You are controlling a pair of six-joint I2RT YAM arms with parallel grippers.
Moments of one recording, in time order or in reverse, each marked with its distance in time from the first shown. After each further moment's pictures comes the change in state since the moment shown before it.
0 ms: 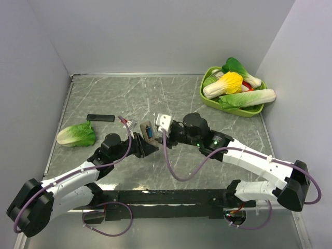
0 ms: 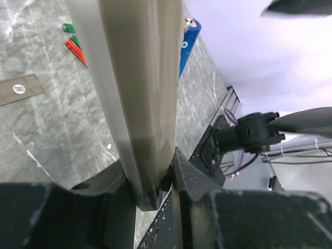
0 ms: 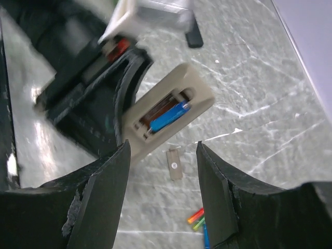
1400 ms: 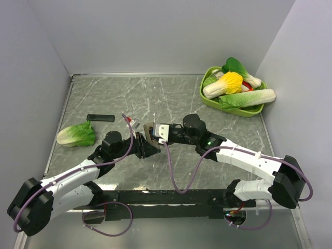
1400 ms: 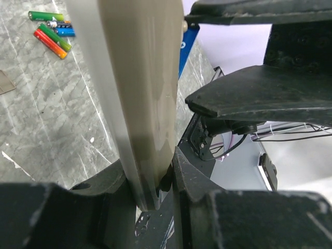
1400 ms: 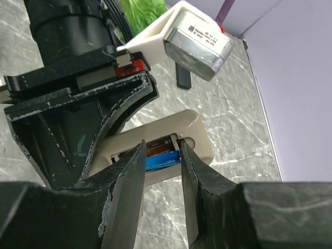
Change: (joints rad) left arm -0.002 0.014 0.049 -0.046 0.112 0.023; right arm -0.056 0.051 -0.135 0.306 -0.207 -0.290
